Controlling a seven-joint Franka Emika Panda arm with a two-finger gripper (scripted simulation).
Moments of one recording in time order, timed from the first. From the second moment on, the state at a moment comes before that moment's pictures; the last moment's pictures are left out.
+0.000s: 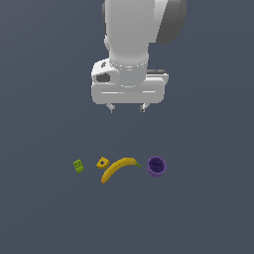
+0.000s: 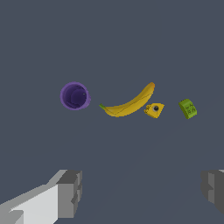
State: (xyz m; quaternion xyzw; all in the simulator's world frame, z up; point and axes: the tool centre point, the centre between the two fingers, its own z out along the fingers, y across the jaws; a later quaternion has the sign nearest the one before) arm -0.001 0.003 0.316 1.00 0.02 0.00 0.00
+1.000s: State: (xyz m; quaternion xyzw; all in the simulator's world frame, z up) arm 0.003 0.002 0.297 1.00 -0.02 -0.03 -0.01
